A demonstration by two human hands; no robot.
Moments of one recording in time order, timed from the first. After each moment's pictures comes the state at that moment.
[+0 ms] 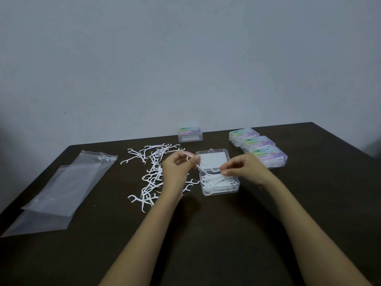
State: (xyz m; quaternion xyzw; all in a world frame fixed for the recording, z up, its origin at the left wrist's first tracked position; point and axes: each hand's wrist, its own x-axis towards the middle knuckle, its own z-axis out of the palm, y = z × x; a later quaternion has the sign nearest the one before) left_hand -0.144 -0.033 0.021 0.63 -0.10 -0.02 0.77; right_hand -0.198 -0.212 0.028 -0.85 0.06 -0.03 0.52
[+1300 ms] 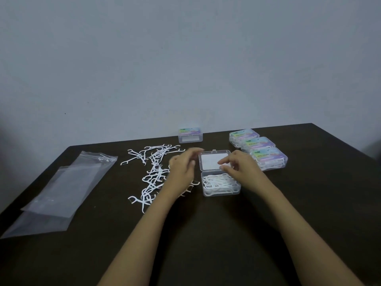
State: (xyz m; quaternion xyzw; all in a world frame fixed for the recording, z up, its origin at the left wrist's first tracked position) left_hand -0.118 -0.026 0.004 0.81 -0.35 0.09 0.46; right_hand -0.196 -0.197 0.026 -0.95 0.03 -0.15 0.27
